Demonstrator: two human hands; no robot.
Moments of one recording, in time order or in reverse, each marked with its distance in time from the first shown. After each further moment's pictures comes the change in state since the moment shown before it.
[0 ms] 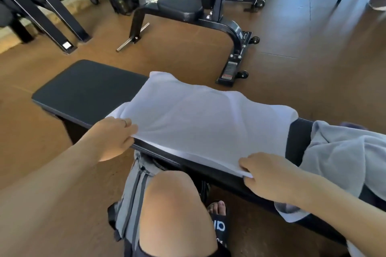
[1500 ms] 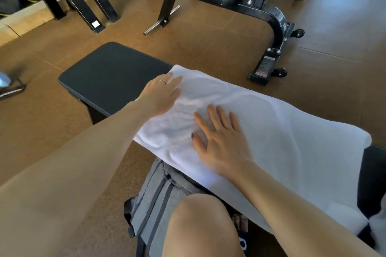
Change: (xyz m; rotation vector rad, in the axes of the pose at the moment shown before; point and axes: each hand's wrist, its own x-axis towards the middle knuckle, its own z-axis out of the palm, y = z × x) left_hand 0.119 -0.035 0.015 -0.621 0.084 -0.343; right_hand 0.184 -0.104 0.019 0.000 0.478 -0.123
